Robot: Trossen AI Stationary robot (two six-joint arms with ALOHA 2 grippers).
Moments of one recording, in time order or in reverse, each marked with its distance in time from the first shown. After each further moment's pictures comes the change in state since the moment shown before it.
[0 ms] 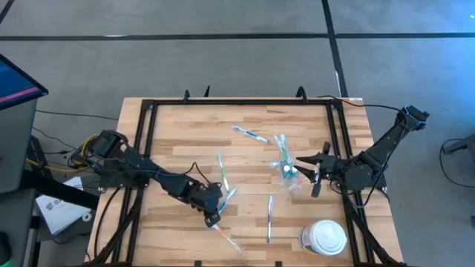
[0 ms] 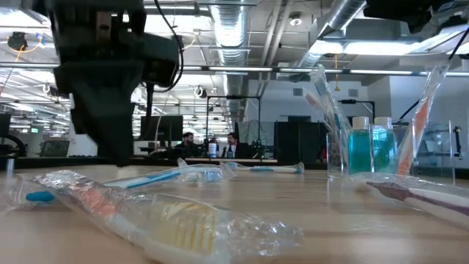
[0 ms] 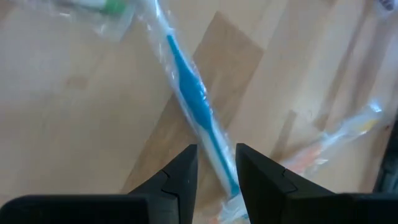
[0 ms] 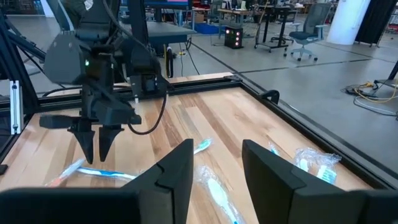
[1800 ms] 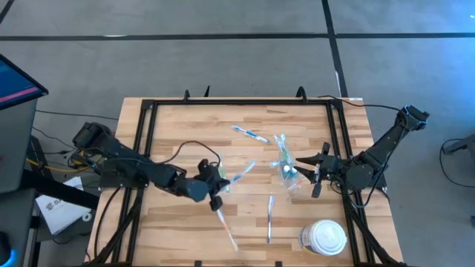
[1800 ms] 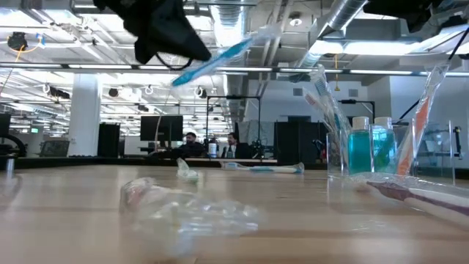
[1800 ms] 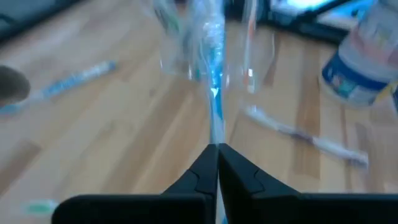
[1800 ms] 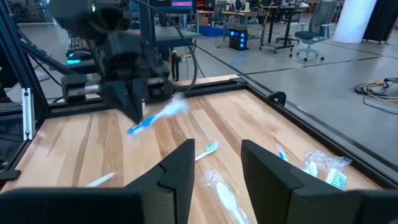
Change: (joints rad) left arm 0.017 -0.227 0.000 0.150 -0.559 0.417; right arm 0.000 0.001 0.000 0.032 -0.018 0.000
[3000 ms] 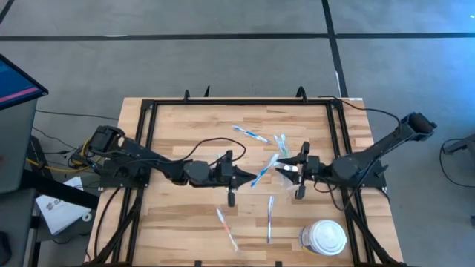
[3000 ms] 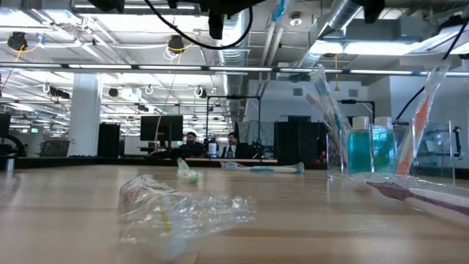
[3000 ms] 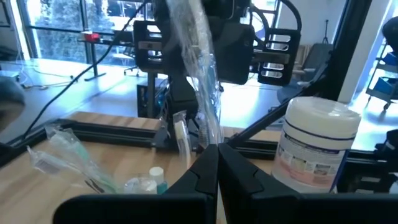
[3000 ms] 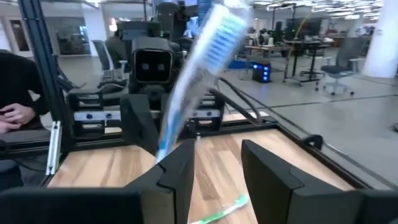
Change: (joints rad) left arm 0.138 0.174 0.001 0.833 0.258 0.460; right arm -0.226 0.240 0.001 0.535 -0.330 -0.254
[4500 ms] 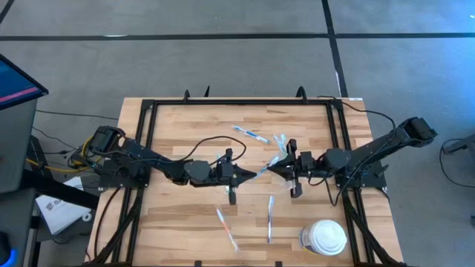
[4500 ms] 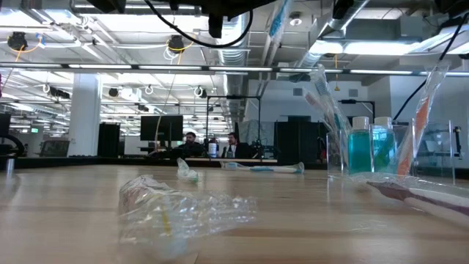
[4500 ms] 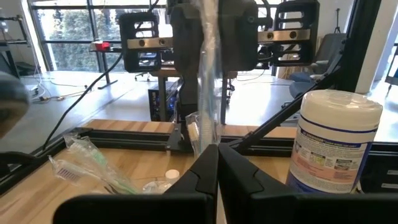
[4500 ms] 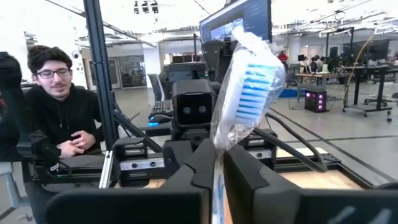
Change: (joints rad) left arm 0.004 0.006 0.000 0.007 -0.027 0.080; right arm -0.171 0.109 0.000 0.266 -0.378 -0.009
